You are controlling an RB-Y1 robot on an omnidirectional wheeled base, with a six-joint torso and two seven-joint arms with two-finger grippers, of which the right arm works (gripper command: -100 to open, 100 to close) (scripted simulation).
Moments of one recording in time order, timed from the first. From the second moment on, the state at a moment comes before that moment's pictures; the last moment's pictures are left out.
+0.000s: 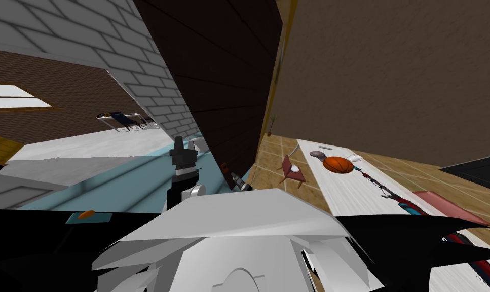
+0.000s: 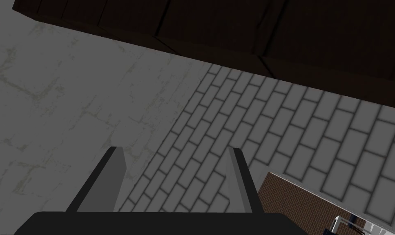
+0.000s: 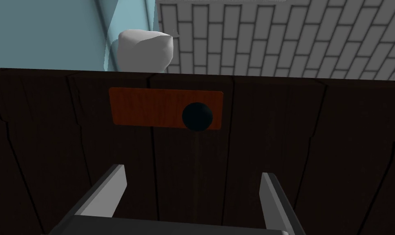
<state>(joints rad) -0.04 -0.07 0.80 -0.85 -0.03 -0.75 -0.05</state>
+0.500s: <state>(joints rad) -0.05 -0.06 0.78 -0.83 -0.03 -0.74 -0.04</state>
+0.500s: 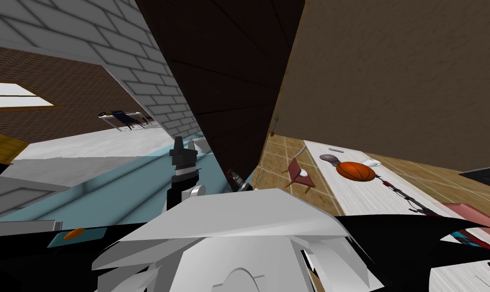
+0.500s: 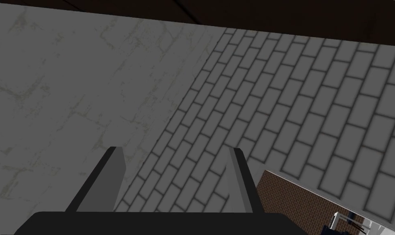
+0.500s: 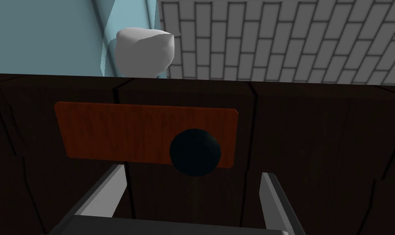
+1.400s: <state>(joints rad) -0.05 -0.05 0.78 -0.83 -0.03 -0.74 -0.04</state>
